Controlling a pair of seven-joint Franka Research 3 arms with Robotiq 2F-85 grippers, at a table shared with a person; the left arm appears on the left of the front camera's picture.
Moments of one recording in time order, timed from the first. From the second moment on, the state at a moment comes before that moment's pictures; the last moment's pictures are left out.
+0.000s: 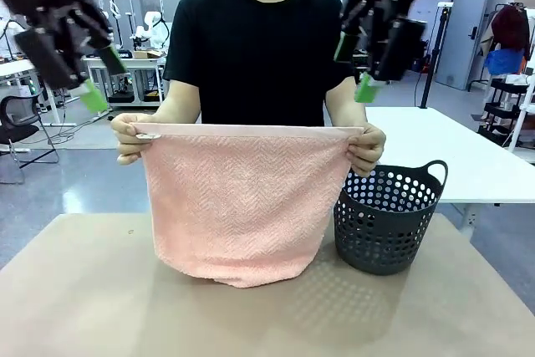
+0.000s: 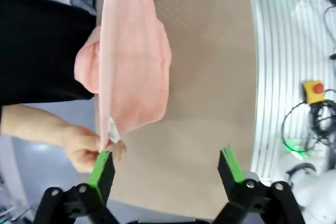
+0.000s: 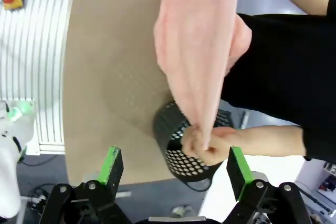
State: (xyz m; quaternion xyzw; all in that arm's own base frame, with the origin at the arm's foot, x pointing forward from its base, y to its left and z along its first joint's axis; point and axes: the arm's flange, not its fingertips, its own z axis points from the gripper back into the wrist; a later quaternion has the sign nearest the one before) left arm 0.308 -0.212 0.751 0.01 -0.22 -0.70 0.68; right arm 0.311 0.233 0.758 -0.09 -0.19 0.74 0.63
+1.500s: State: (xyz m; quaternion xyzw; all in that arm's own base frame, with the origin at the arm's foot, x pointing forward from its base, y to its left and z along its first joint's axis) left arm 0.453 -0.254 0.667 0.05 -0.16 -0.69 0.70; right arm 0.439 0.237 0.661 -0.07 -0.15 0.71 0.69
